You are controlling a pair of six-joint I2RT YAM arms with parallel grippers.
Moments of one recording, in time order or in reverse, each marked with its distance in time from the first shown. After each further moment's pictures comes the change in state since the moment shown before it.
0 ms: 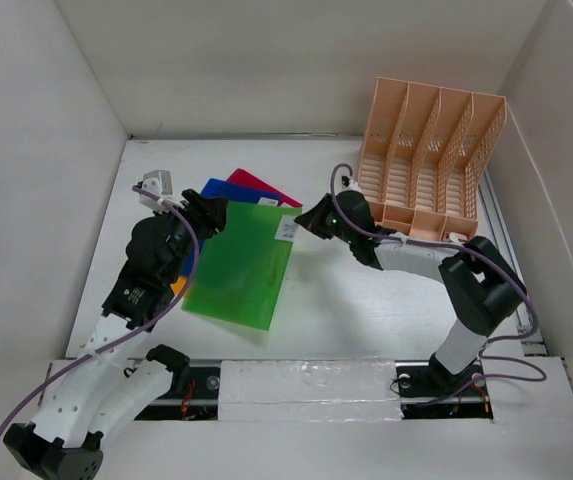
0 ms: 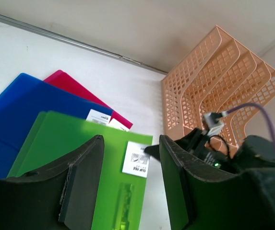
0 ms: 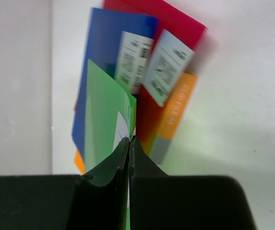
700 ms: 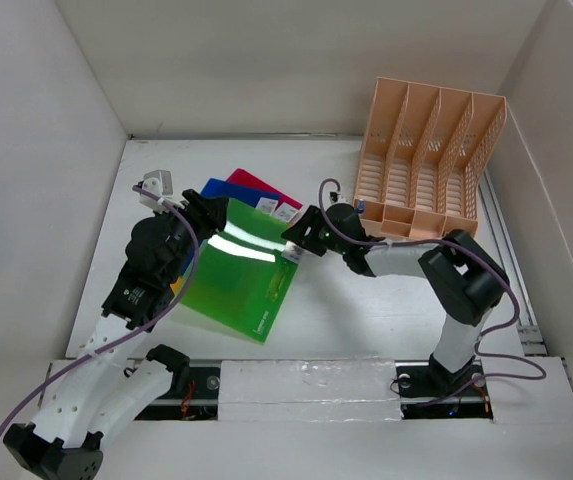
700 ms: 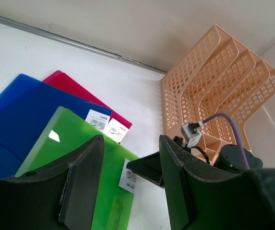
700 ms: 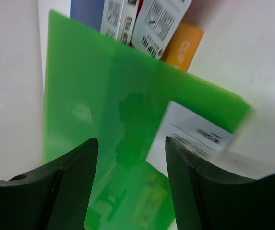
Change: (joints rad) left arm 0.000 0.000 0.000 0.001 0.007 0.006; right arm 0.027 0.113 -0.059 0.075 -0.082 0.040
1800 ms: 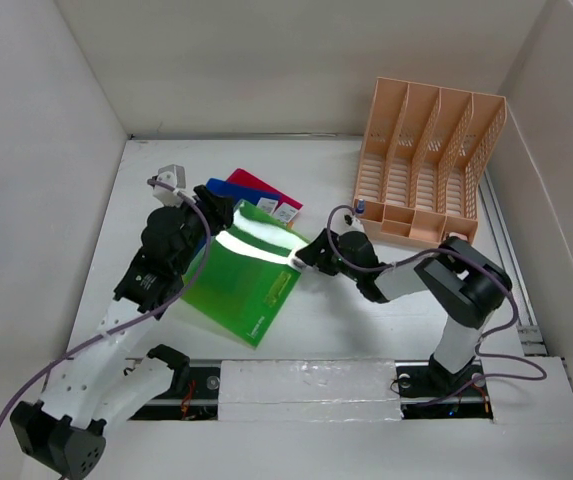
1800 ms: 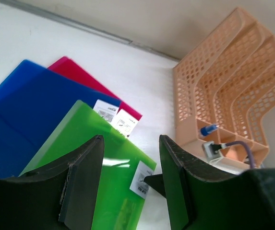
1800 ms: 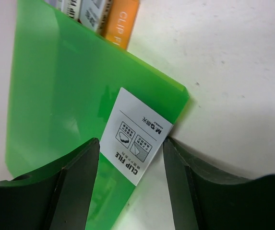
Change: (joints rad) left arm 0.000 0.073 0.000 0.011 -0.001 0.001; right arm 0.026 -0.047 -0.288 0.225 0.120 -0.038
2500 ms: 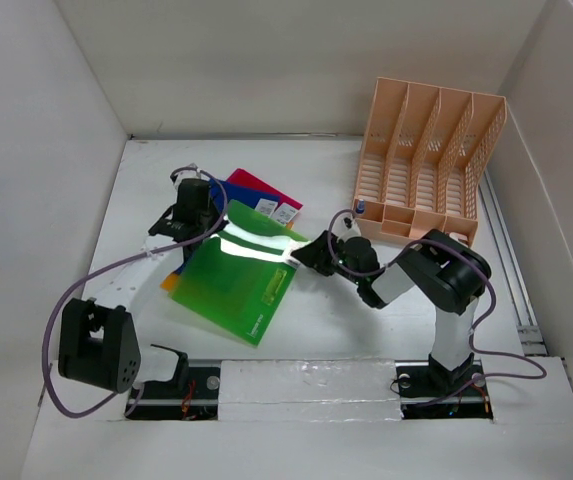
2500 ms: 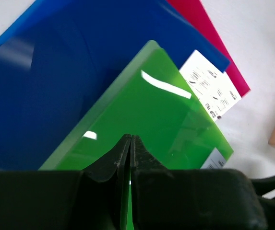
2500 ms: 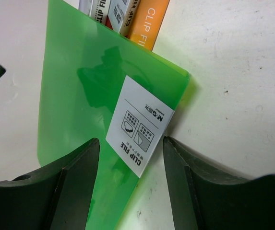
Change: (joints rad) left arm 0.138 0.513 0.111 -0.172 0.019 -0.053; right arm -0.022 0.168 -0.036 0.383 -0.141 0.077
